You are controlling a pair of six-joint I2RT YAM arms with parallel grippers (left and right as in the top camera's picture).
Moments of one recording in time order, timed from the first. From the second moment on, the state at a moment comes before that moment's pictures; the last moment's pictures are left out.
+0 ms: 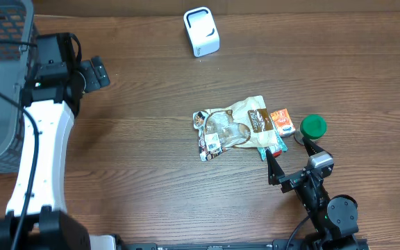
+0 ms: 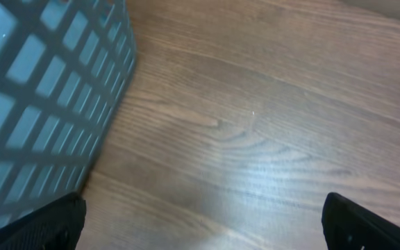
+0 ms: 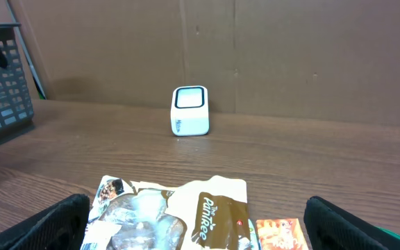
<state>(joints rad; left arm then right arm) 0.11 1.55 1.39 -0.73 -0.16 -0.23 0.26 0.01 0.02 -0.03 -0.09 0.07</state>
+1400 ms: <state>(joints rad) -0.17 0.47 0.51 -0.27 -0.24 -0.17 0.26 0.01 0.02 -0.03 -0.09 0.07</state>
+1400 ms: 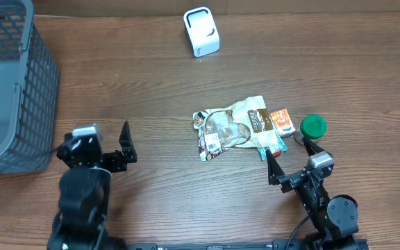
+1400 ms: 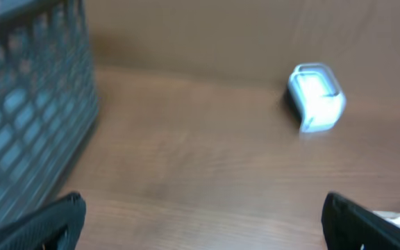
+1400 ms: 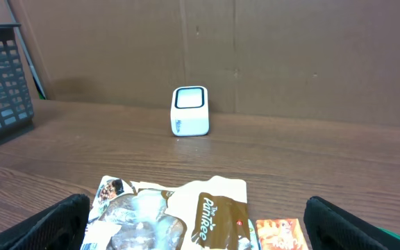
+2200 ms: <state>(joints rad) 0.01 0.02 0.06 0.11 0.03 -0.24 0.26 0.01 0.02 -0.03 -0.10 0.07</state>
